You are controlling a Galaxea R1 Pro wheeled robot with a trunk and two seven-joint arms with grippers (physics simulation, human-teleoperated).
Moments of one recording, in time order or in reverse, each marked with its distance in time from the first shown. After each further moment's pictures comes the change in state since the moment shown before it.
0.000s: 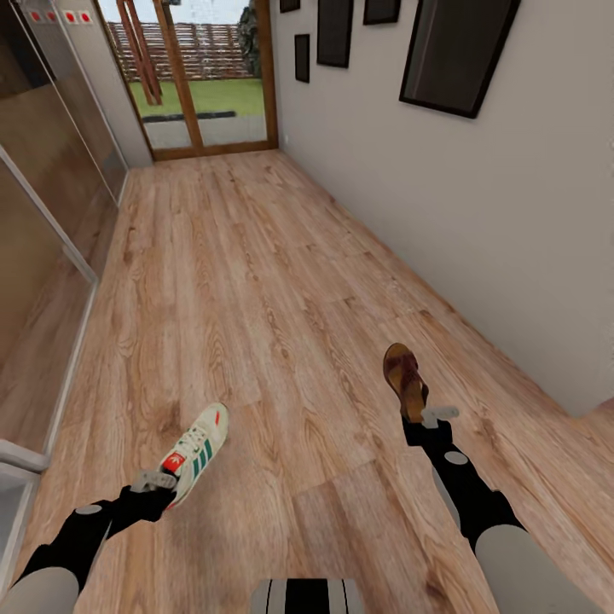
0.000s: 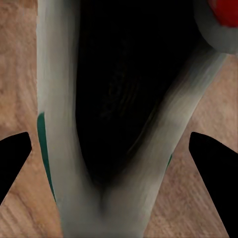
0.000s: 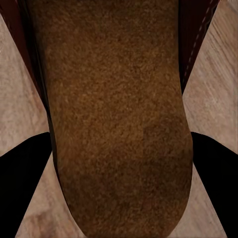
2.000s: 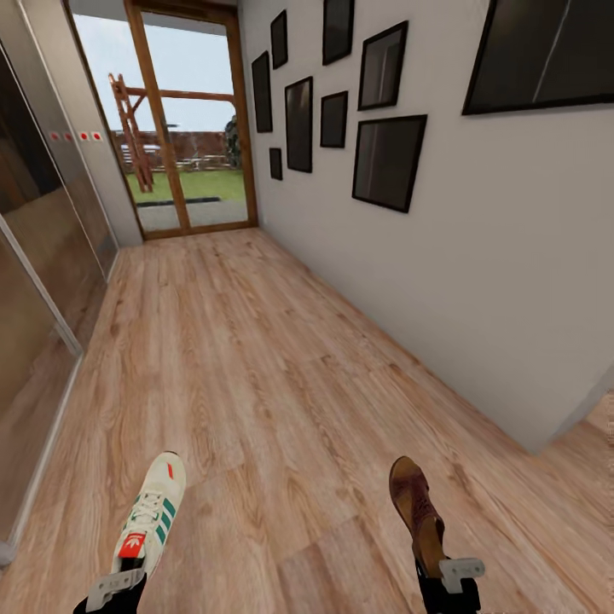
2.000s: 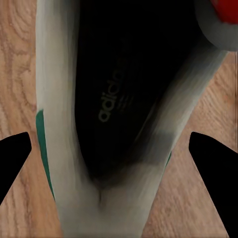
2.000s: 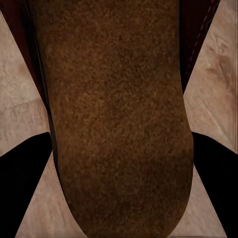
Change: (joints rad) left arm 0.249 -0.033 0.358 0.203 0.078 -0.482 0.187; right arm 0.358 -0.001 -0.007 0.319 -0.008 -0.483 -0.045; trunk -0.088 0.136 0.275
